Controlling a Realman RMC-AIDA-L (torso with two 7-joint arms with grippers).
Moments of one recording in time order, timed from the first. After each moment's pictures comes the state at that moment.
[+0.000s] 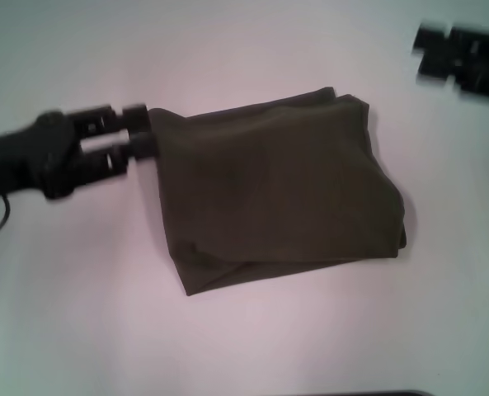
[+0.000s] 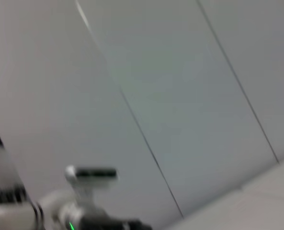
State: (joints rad) left arm -0.42 -2.10 -2.56 -0.75 -1.27 1.95 -1.60; right arm 0.47 1.99 -0.54 -0.71 -1.81 -1.97 1.62
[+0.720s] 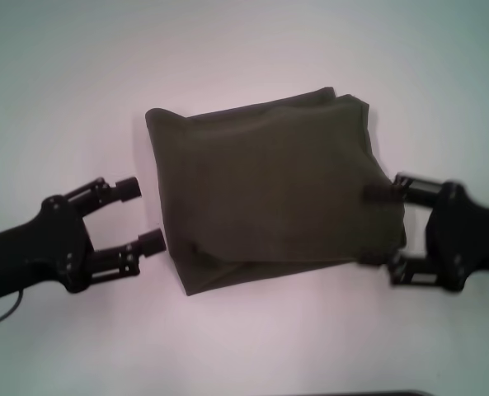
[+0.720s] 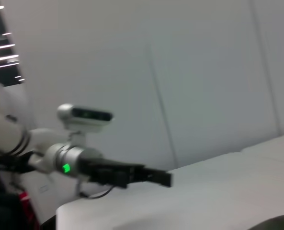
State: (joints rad) left arm -0.25 -2.13 -2.53 -0.62 -1.24 1.86 -1.22; right arm 0.32 2.09 -0.56 -0.55 -2.02 -1.91 1.02
